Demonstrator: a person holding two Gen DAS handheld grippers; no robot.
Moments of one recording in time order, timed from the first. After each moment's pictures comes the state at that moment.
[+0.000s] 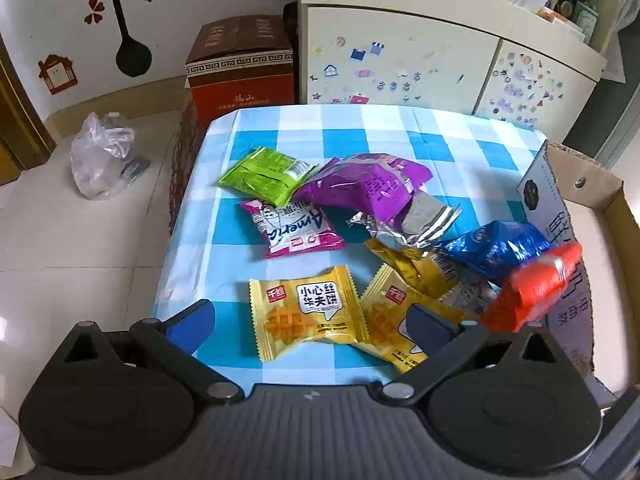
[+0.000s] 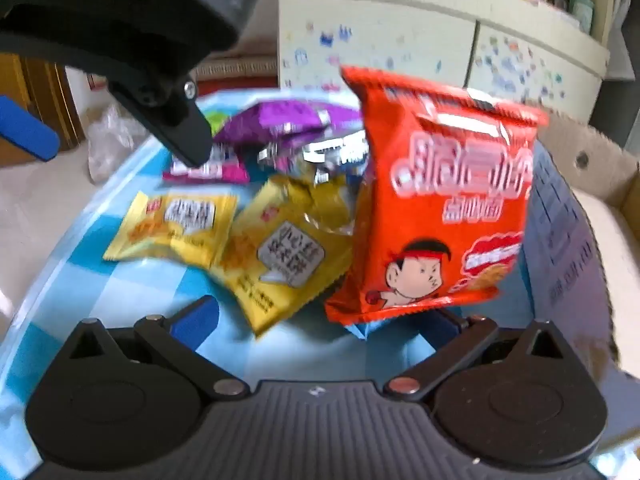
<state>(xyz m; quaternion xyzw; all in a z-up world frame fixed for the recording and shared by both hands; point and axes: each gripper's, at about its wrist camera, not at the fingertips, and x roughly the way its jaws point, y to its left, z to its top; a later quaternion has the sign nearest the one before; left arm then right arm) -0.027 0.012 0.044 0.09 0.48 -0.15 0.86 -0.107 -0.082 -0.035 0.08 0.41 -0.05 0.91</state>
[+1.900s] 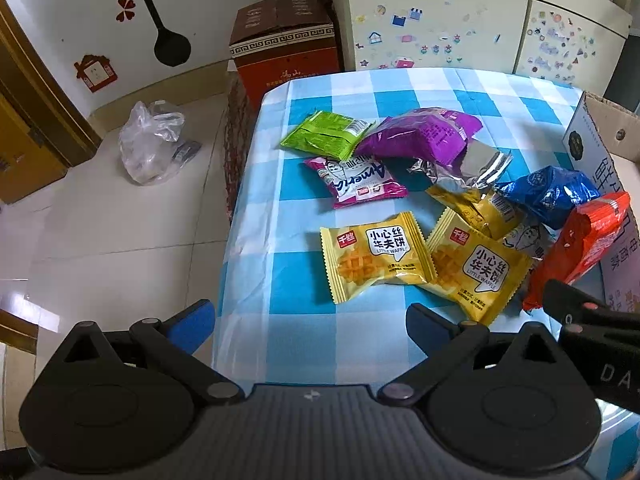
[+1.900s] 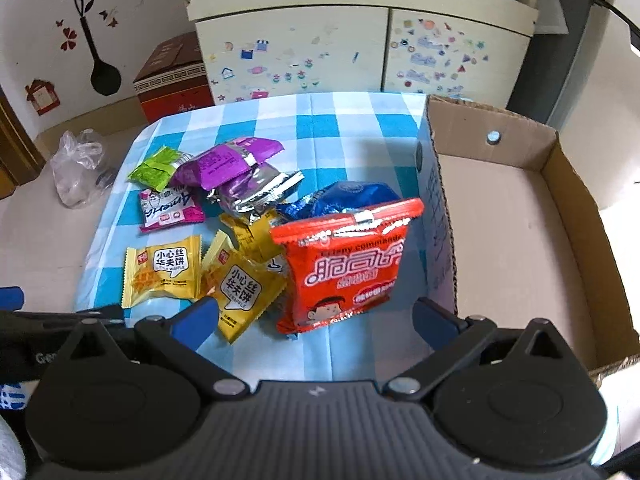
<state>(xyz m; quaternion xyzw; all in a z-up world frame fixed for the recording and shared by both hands) -0.050 0.035 0.043 0.16 0.50 -0.09 0.85 -0.111 -0.113 0.048 0.13 0.46 -0.14 0.87</state>
